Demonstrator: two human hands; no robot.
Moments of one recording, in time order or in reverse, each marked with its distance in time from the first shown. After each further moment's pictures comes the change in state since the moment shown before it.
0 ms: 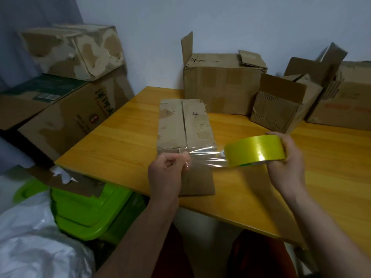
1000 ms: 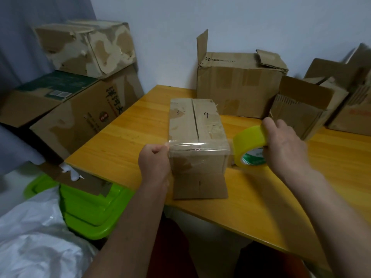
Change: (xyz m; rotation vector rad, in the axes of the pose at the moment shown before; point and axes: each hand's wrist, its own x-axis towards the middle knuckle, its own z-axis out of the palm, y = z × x) left_hand 0.069 0.005 -0.022 0.182 0.212 -0.065; right_hand 0.048 -0.038 0.034 -0.882 -0.270 -0.110
